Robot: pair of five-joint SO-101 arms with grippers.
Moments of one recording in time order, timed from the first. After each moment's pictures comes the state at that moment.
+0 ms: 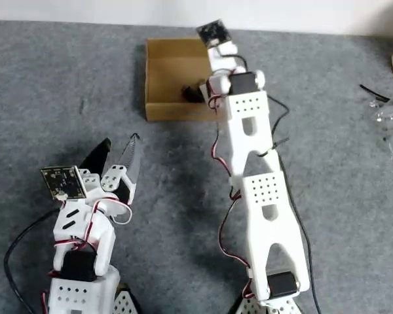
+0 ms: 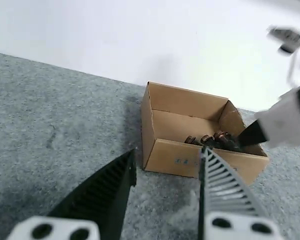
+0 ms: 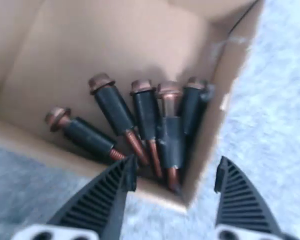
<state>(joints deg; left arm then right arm) -1.1 -103.7 96.0 25.8 18.9 -16.3 66.5 -94.1 88.4 15.3</state>
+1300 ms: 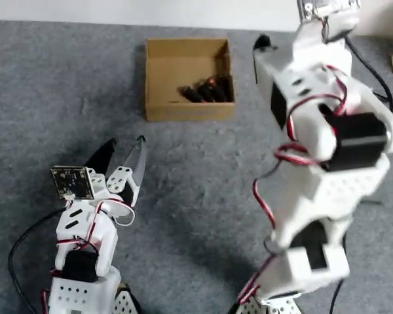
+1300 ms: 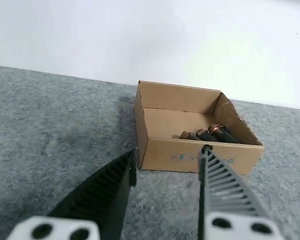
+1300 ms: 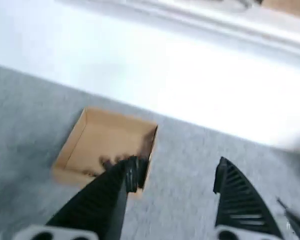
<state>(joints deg) 1.2 -103.7 96.0 25.8 15.0 -12.5 -1.3 -68.1 100.1 11.6</state>
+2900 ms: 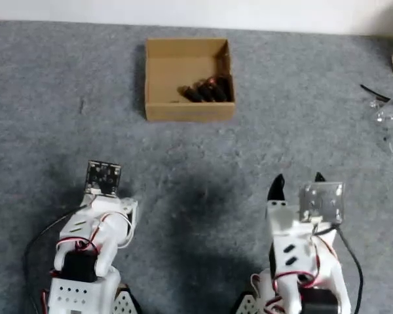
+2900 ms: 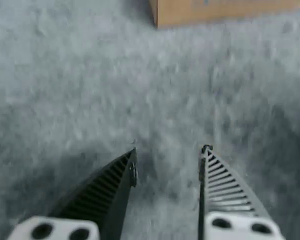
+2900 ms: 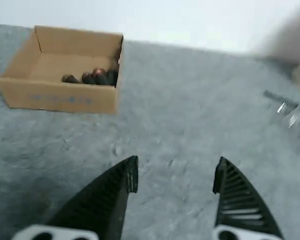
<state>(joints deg) 0.5 -103.7 96.0 58.0 0.6 -0.8 -104.7 68.6 68.2 5.8</state>
